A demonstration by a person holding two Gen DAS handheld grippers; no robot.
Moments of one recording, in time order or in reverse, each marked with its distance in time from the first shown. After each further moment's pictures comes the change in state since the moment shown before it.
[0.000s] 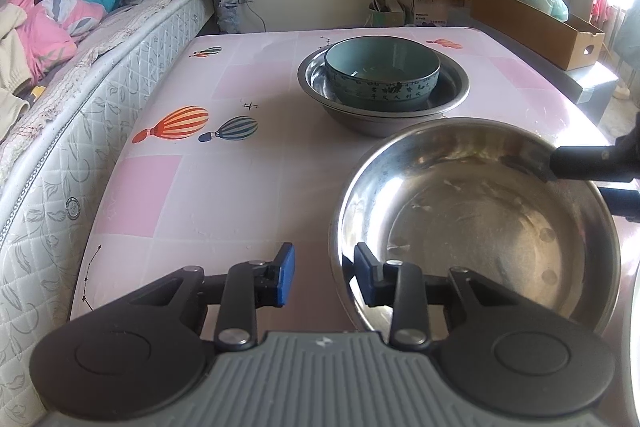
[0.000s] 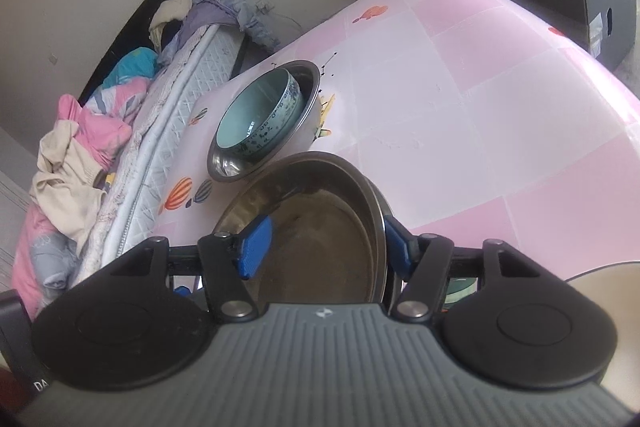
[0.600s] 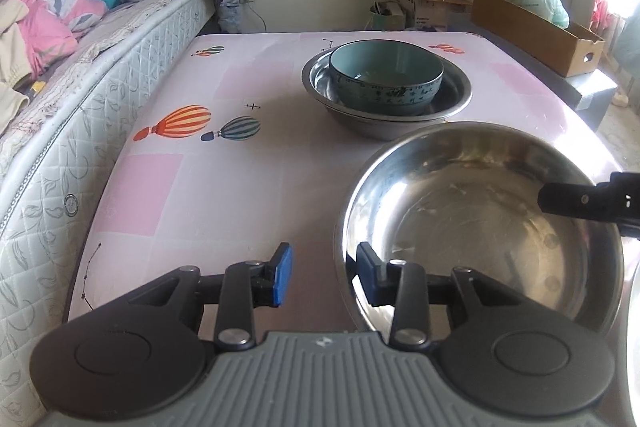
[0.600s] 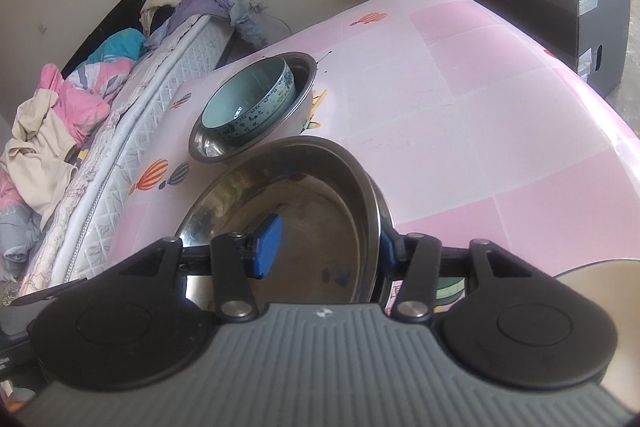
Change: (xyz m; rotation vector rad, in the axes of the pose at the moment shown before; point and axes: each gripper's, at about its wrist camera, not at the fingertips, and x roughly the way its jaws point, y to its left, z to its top) left arm -0.001 0.004 0.000 -0.024 -0.005 -0.013; right arm 0.004 0.018 -0.017 -0.126 -0.028 -0.105
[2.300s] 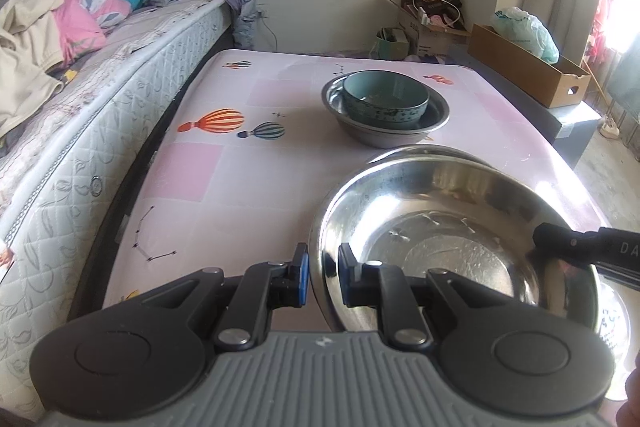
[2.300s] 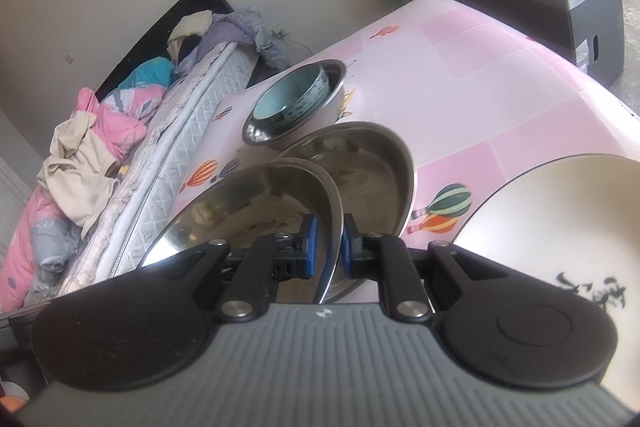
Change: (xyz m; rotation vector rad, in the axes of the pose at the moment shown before) left arm -0.079 0.015 -0.027 -0.072 -0.057 -0.023; right arm -0.078 0.004 -0.055 0.055 -0.090 0.087
